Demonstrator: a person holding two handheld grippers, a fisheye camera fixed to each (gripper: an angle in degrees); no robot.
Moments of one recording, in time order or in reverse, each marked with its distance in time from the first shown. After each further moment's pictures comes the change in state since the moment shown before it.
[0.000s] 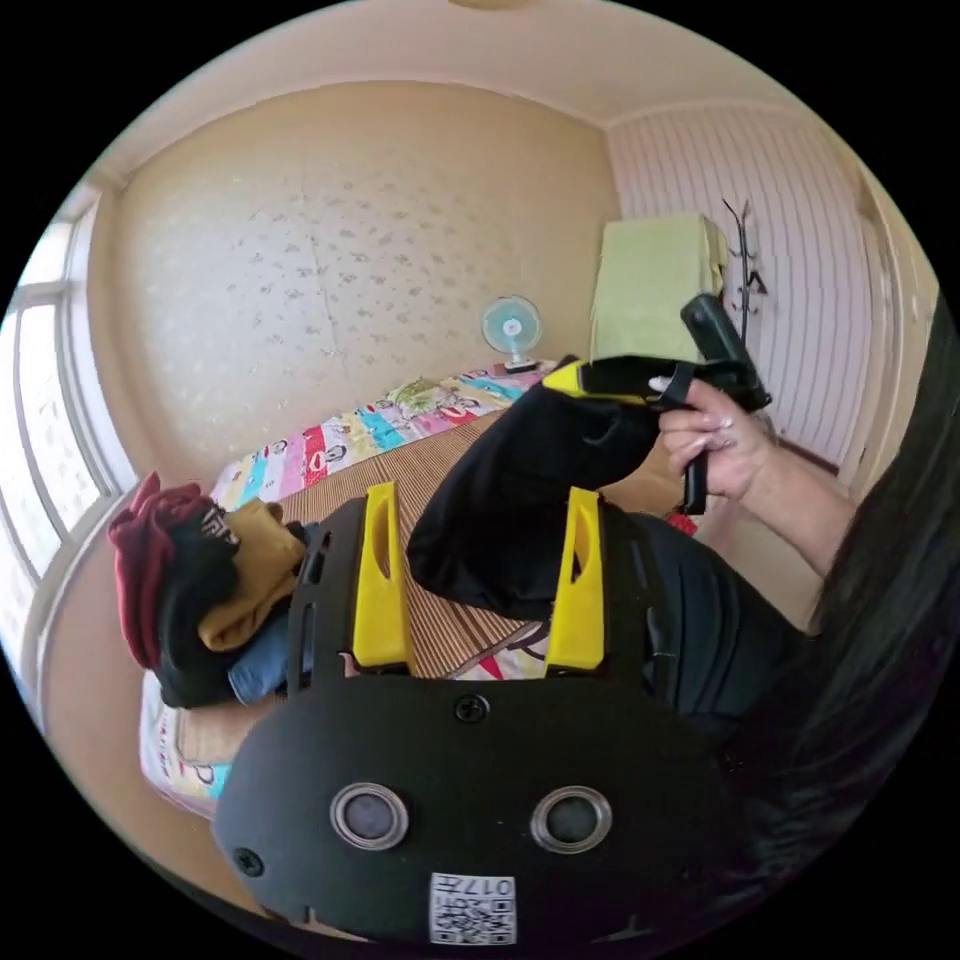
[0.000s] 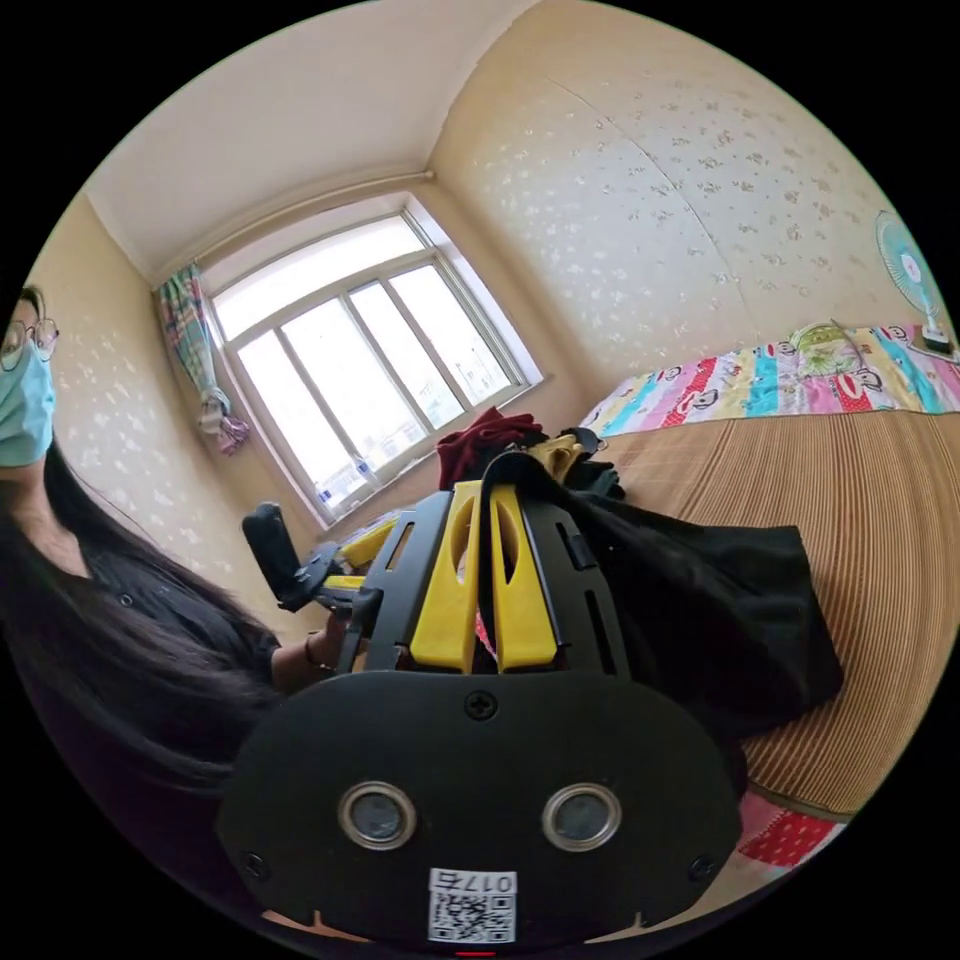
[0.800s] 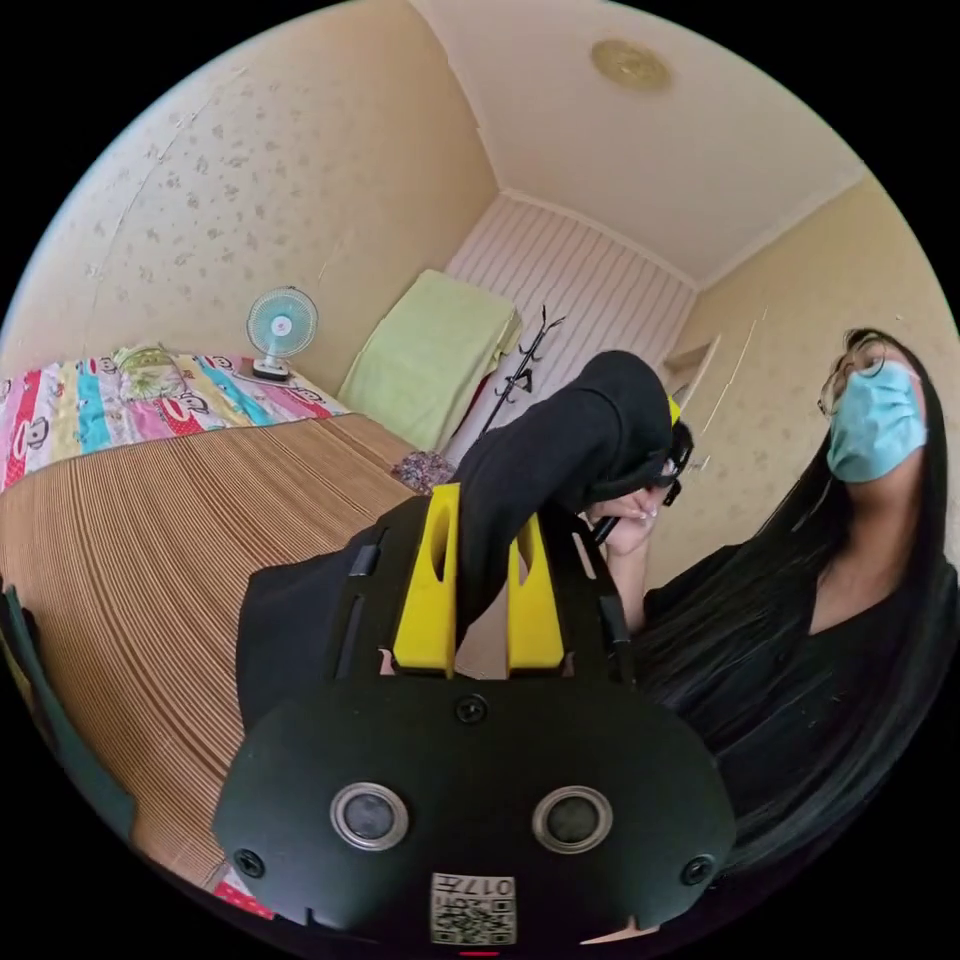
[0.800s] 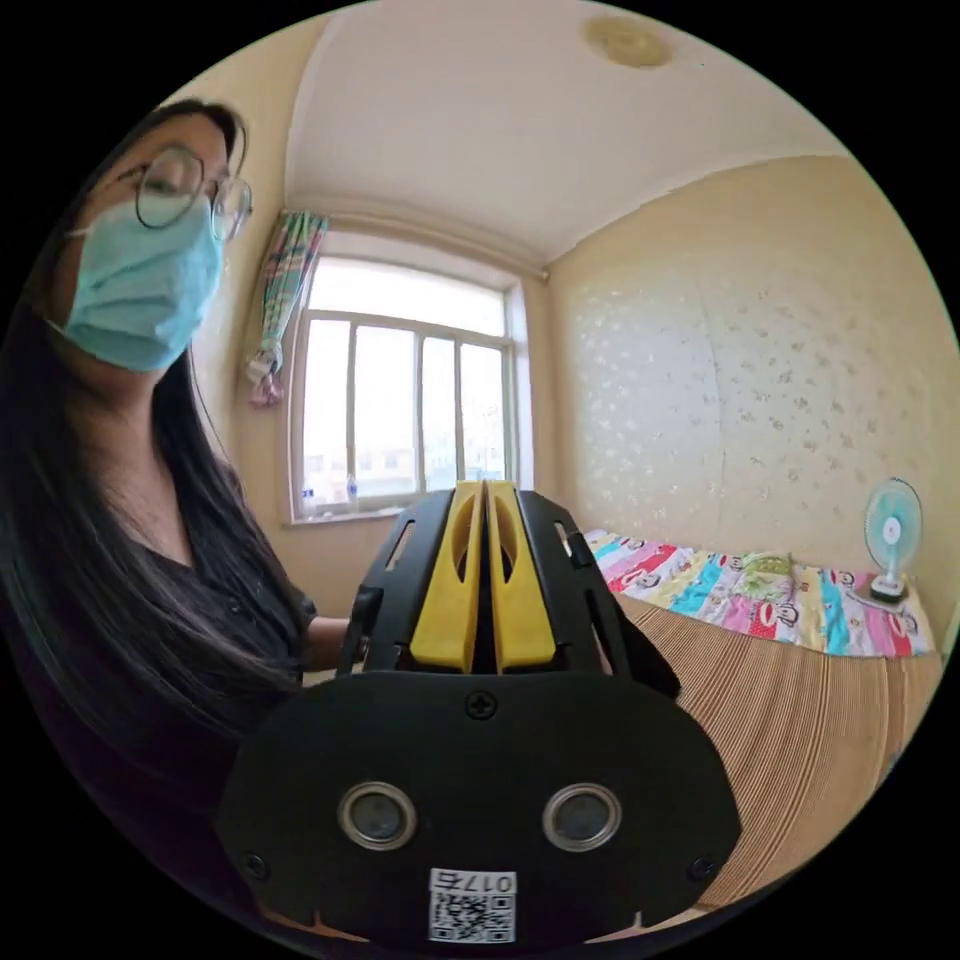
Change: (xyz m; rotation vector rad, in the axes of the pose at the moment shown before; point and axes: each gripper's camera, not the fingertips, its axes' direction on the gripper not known) left arm -0.101 -0.157 0.189 0.161 1.017 -0.235; right arm -0.060 0.002 -0.231 0.286 0.164 -0.438
